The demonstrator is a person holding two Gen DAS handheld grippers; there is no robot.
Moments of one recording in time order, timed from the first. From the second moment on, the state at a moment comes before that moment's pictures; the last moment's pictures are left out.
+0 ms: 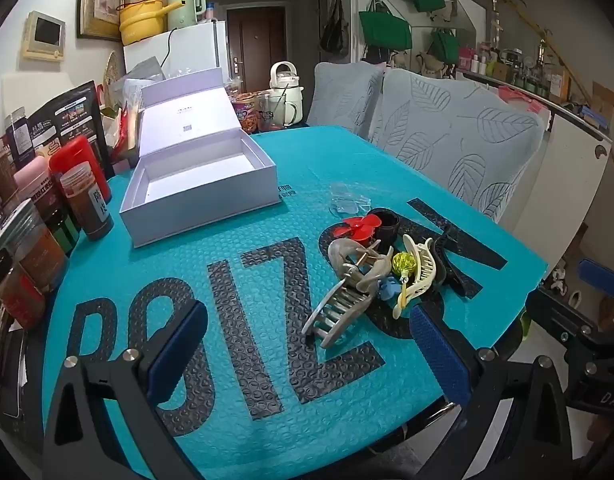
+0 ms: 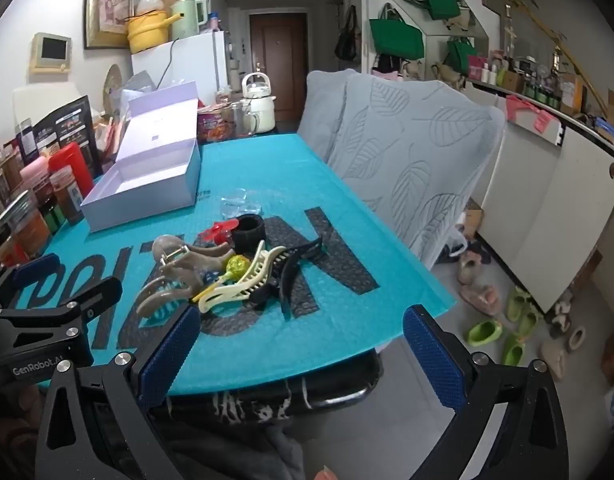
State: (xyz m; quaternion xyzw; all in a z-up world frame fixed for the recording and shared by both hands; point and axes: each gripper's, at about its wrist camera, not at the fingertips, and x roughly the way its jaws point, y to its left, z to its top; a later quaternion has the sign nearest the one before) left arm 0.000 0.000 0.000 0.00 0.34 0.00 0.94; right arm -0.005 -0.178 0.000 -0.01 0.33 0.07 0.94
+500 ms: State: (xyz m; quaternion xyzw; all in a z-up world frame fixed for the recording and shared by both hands) left arm -0.005 -0.004 0.005 0.01 0.34 -0.01 0.94; right arm -0.007 -0.176 0.000 -0.01 0.33 0.06 0.94
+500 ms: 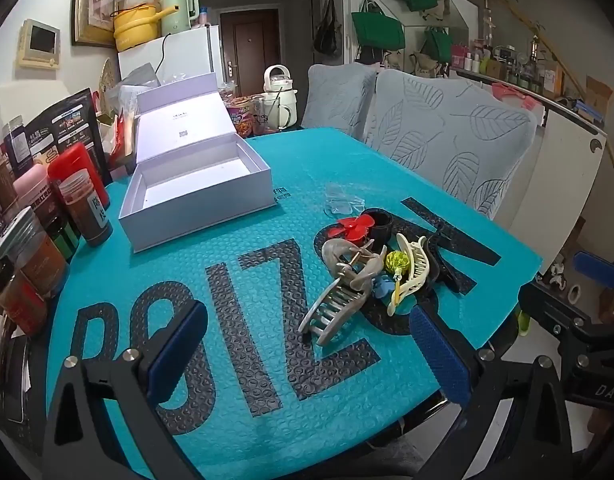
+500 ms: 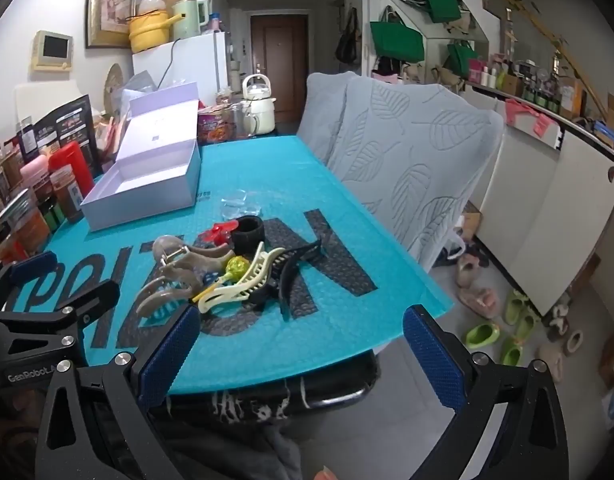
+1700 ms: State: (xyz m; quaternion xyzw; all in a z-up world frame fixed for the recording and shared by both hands) left arm -0.008 -0.004 0.004 0.01 0.34 -0.01 0.94; right arm -0.010 -0.174 0.003 -0.02 0.32 0.07 0.94
